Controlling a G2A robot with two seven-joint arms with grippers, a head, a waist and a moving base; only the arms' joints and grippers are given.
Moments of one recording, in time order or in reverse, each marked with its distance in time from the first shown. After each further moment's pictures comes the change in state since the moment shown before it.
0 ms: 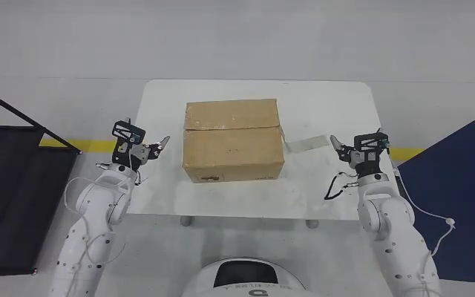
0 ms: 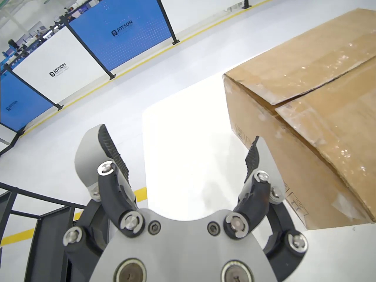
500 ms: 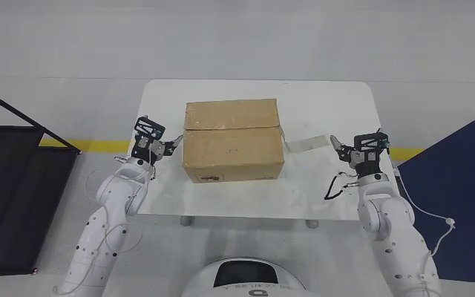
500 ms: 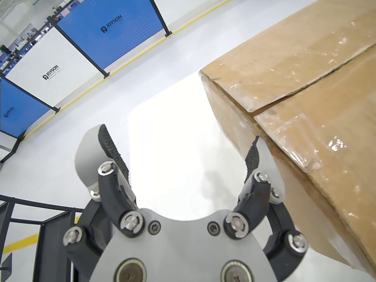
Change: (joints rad) left arm -0.087 -0.018 0.100 0.080 0.027 0.040 -0.033; right arm 0.000 0.000 0.000 0.000 0.000 0.000 0.000
